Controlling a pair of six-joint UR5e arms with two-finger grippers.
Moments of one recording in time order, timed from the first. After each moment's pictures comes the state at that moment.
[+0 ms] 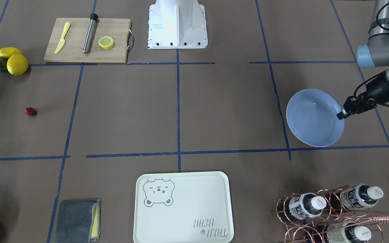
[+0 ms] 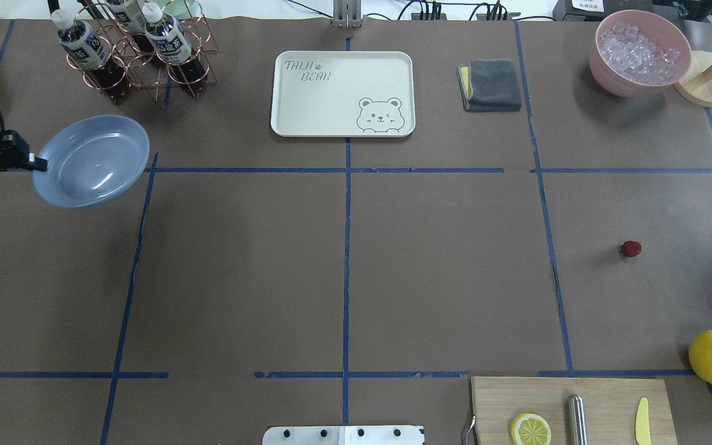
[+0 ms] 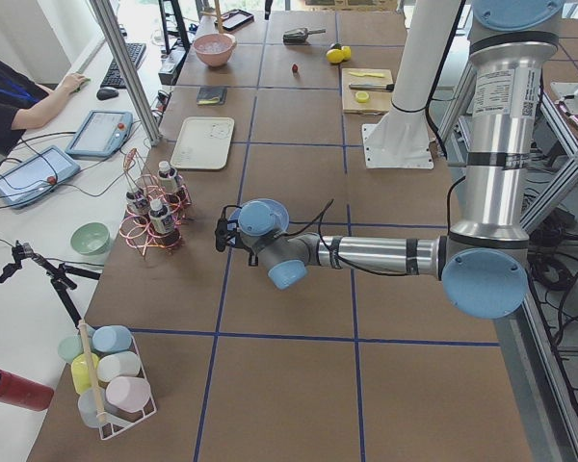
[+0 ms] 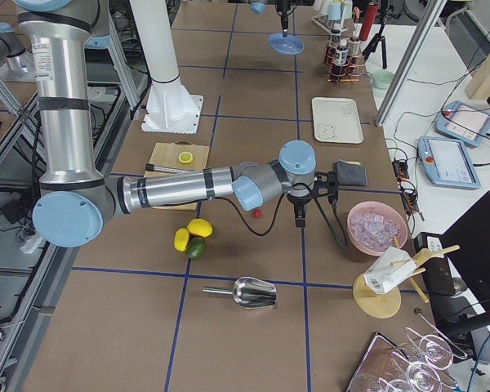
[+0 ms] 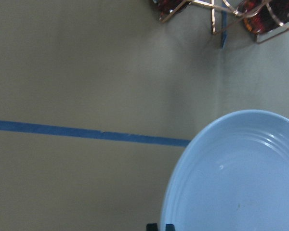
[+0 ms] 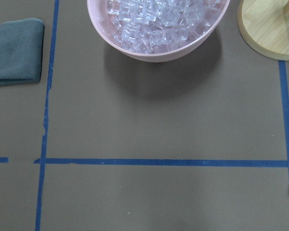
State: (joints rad) left arm -1.12 -1.71 -1.50 -2.52 -2.42 -1.20; right arm 1.39 -1.53 1.69 -1.21 2.42 0.53
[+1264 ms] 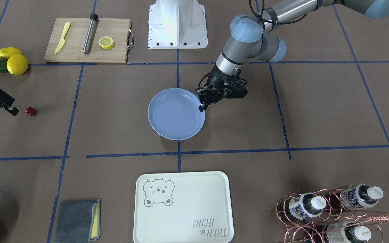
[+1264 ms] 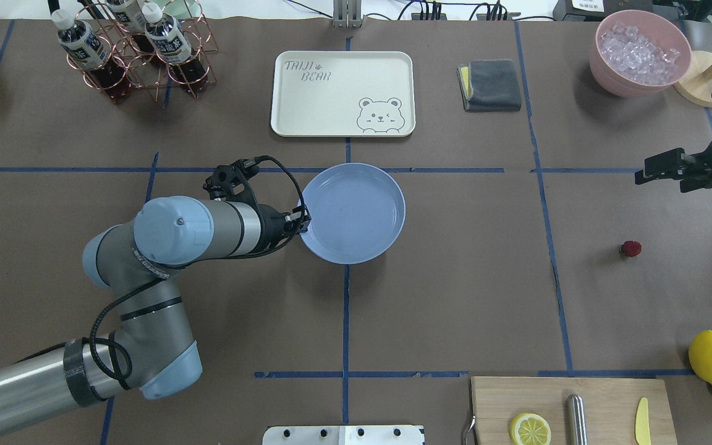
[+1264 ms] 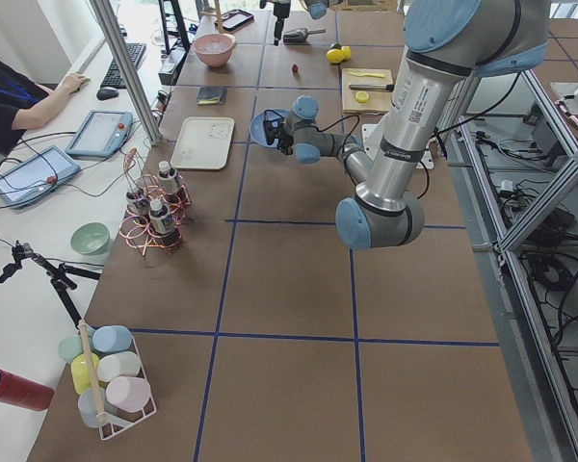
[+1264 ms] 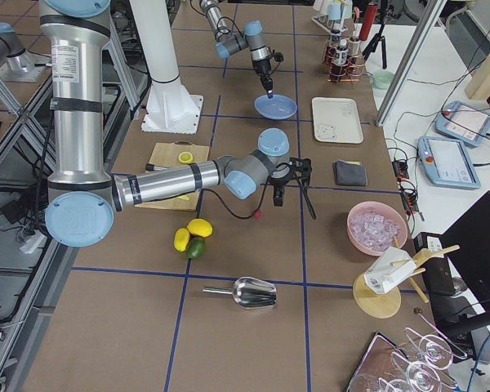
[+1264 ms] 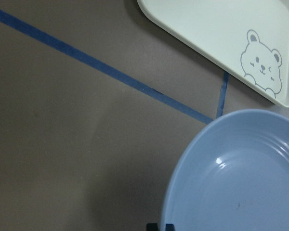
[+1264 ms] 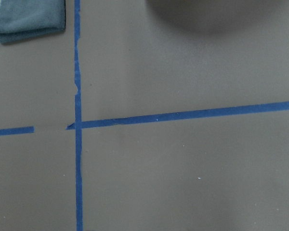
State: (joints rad) left arm -0.45 -2.08 -1.62 -2.22 -1.64 -1.68; right arm 1.09 -1.62 1.78 -1.00 2.26 0.92
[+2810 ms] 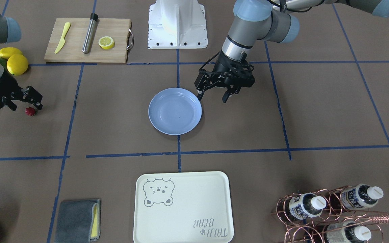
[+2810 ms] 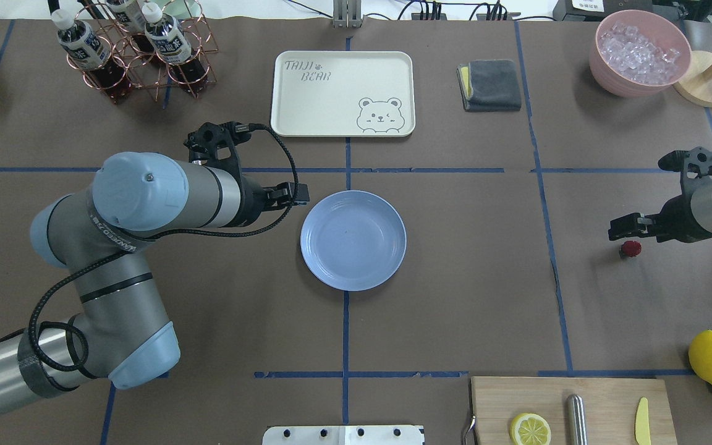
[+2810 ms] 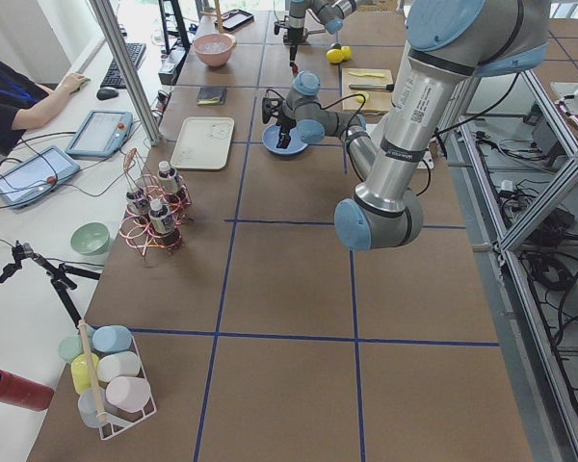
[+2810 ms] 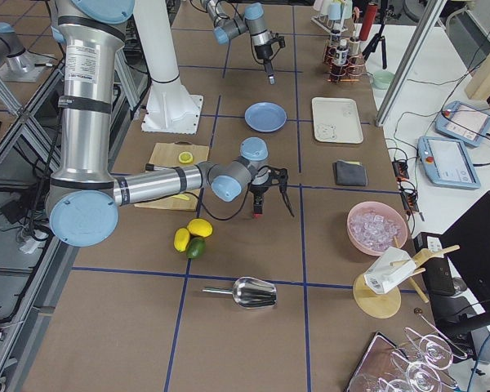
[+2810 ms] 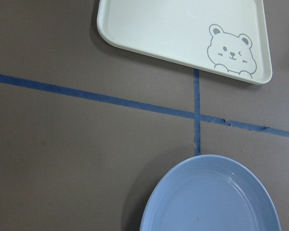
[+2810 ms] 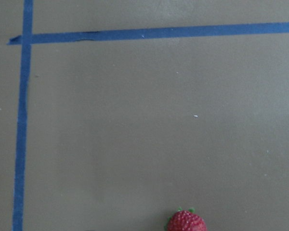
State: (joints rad) left arm -0.55 -2.06 -1.82 -1.98 -1.71 -1.41; right arm 0.86 -1.69 1.79 -0.99 2.05 0.96
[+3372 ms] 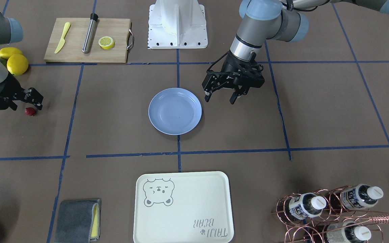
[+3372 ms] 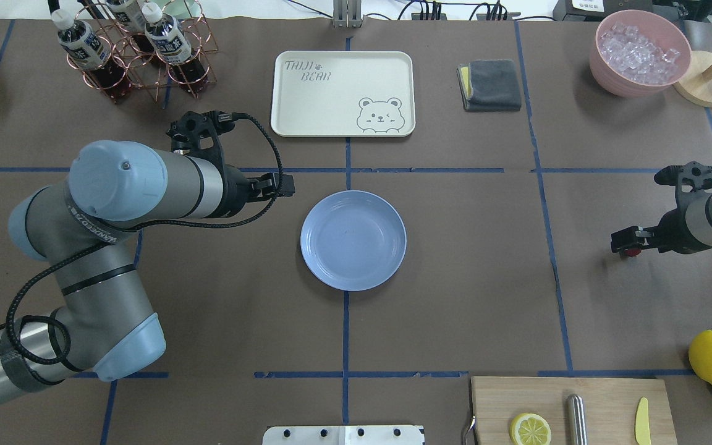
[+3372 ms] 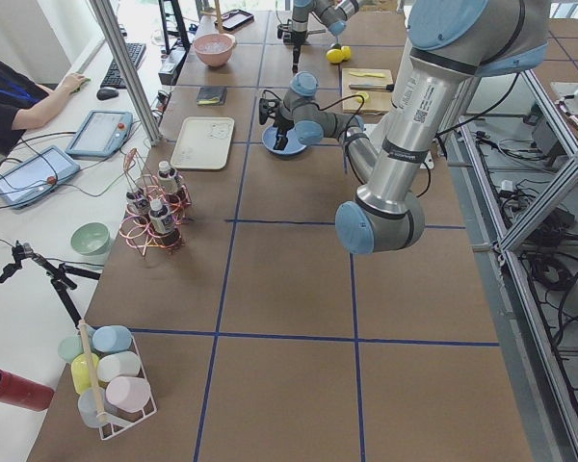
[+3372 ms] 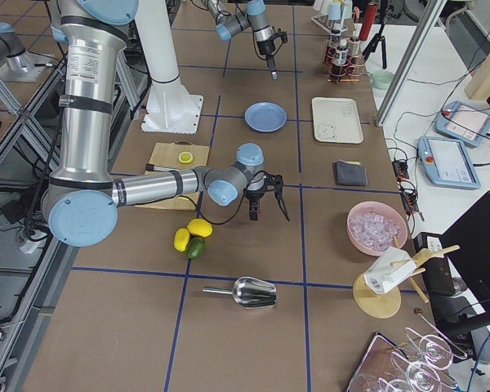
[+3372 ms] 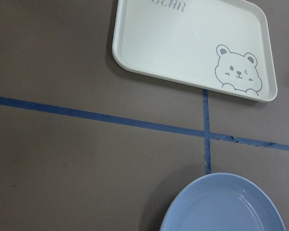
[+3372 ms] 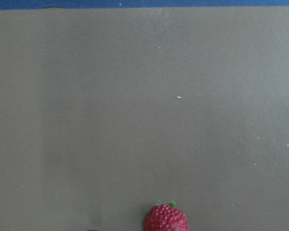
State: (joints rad) left arm -0.57 -2.03 -1.84 -1.98 -1.71 -1.38; right arm 0.83 -1.69 1.75 -0.99 2.04 0.95
